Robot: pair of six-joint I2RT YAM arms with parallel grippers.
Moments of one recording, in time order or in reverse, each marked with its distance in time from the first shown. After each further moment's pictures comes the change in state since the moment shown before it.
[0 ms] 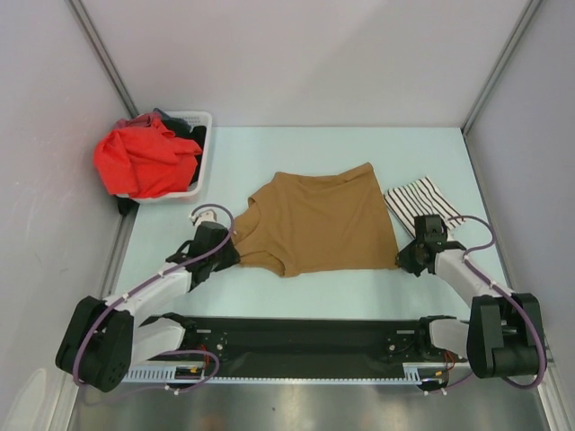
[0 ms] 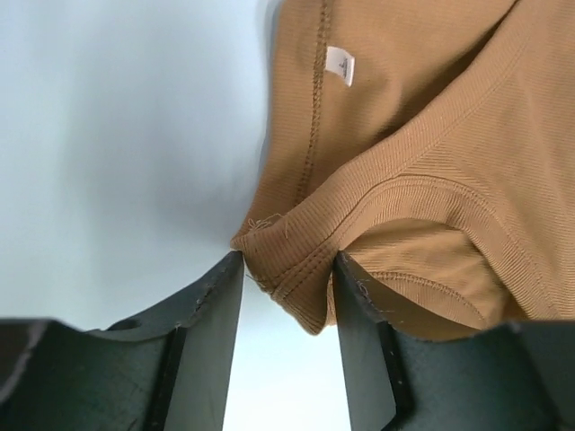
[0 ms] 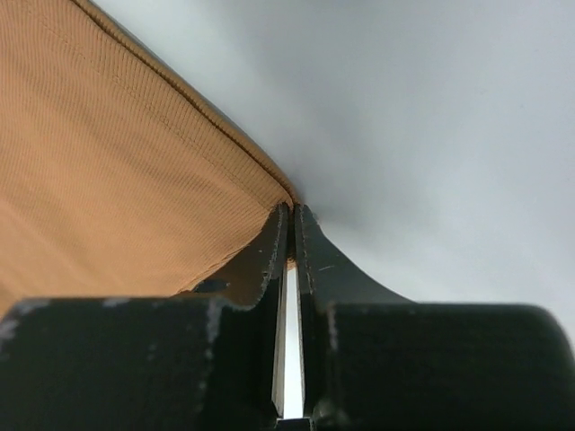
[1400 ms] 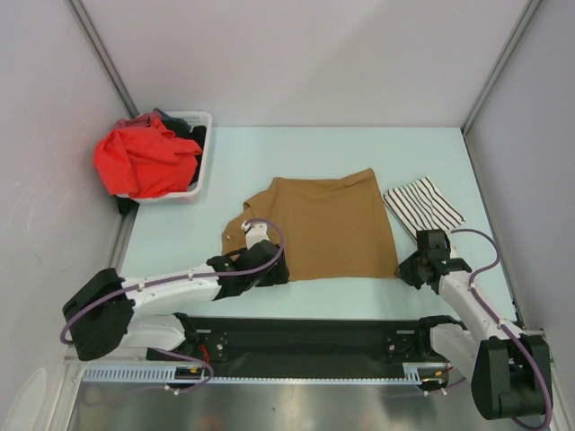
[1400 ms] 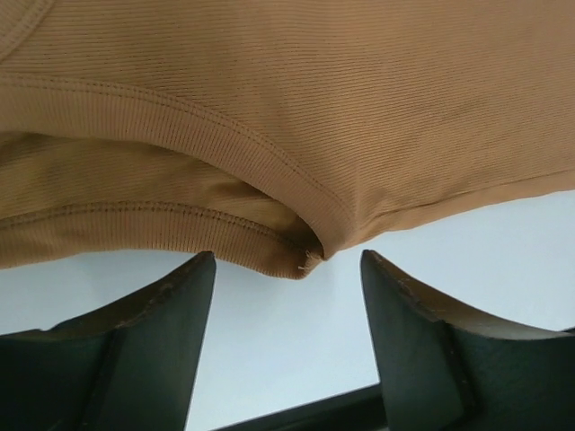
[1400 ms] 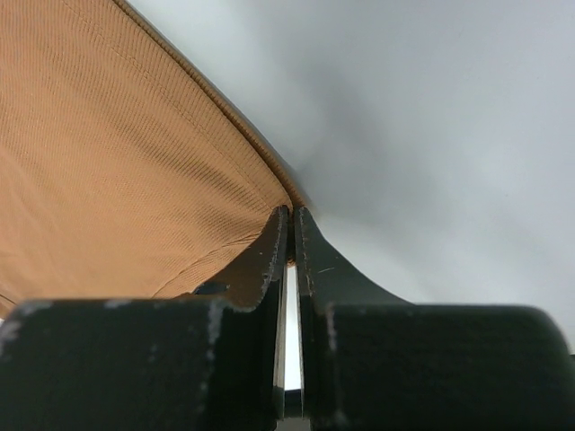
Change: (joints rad) left arm -0.574 0.111 0.157 -0.095 -0.158 -0.260; right arm 0.029 -0.241 -0.109 -0.095 -0.020 0.047
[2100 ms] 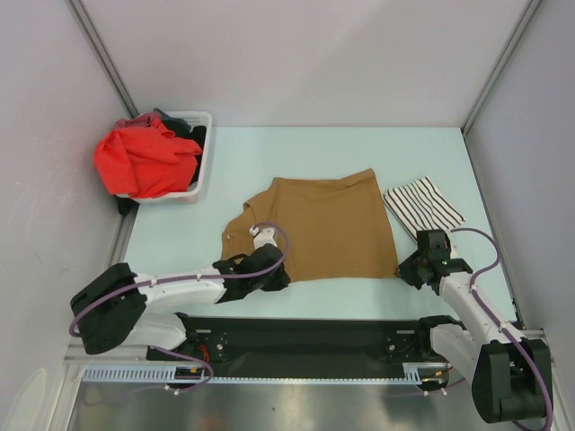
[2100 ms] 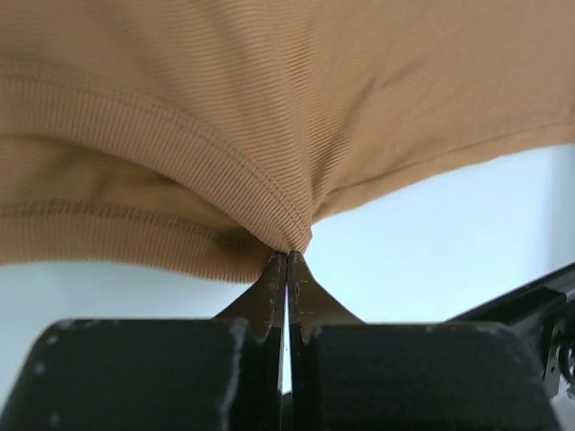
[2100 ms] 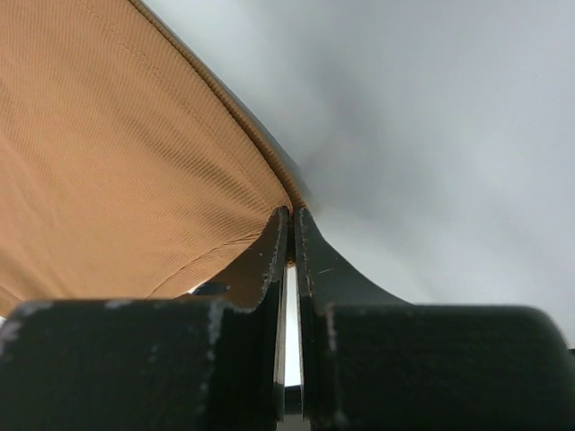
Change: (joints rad) left arm -0.026 0.096 -0.034 0.184 0.121 -0.034; right arm 0.005 -0.018 0.004 -0.014 0.000 -0.016
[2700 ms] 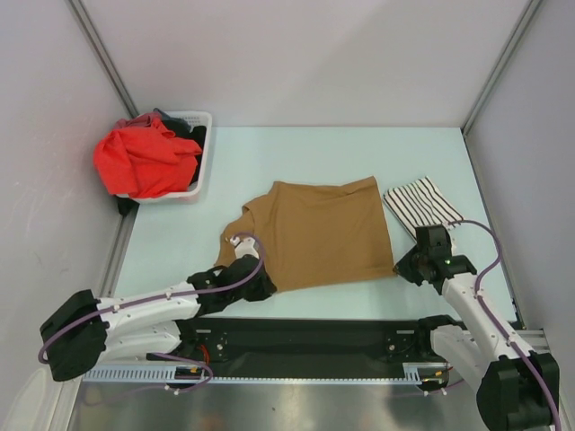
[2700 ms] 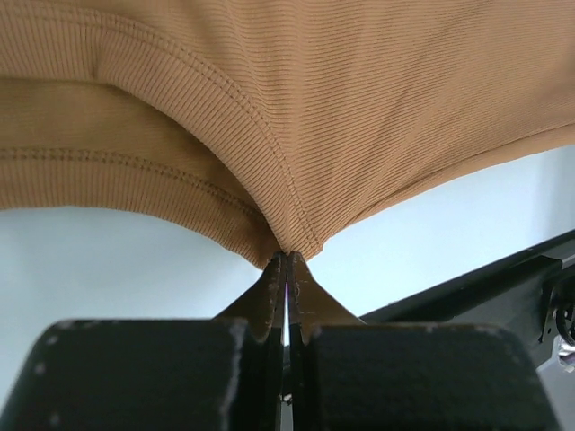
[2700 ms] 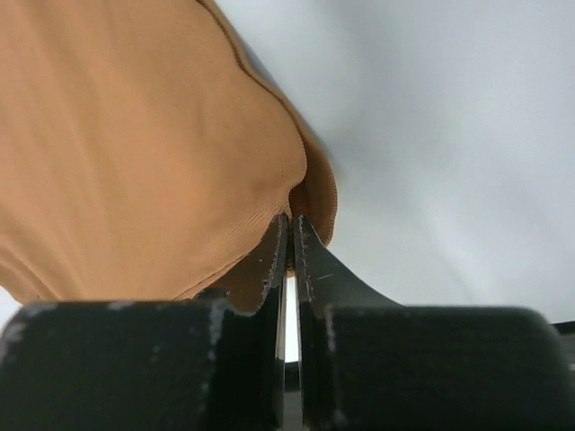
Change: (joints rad) left arm 0.003 -0.288 -0.166 -0.101 0.011 -0.049; right arm 0.049 -0.062 0.077 -0.109 -0.004 -0.031
